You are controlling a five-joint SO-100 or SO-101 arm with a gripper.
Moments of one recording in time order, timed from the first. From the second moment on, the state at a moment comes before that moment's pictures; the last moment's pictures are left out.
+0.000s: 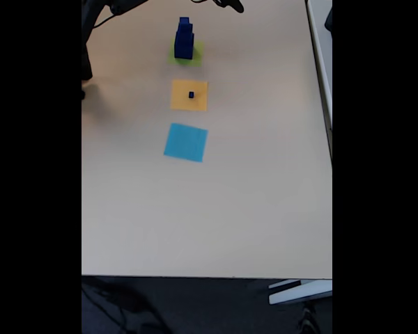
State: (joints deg) arm -13.2 58.2 29.8 71.8 77.4
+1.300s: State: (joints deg) arm -23.4 65.6 40.4 86.7 108.2
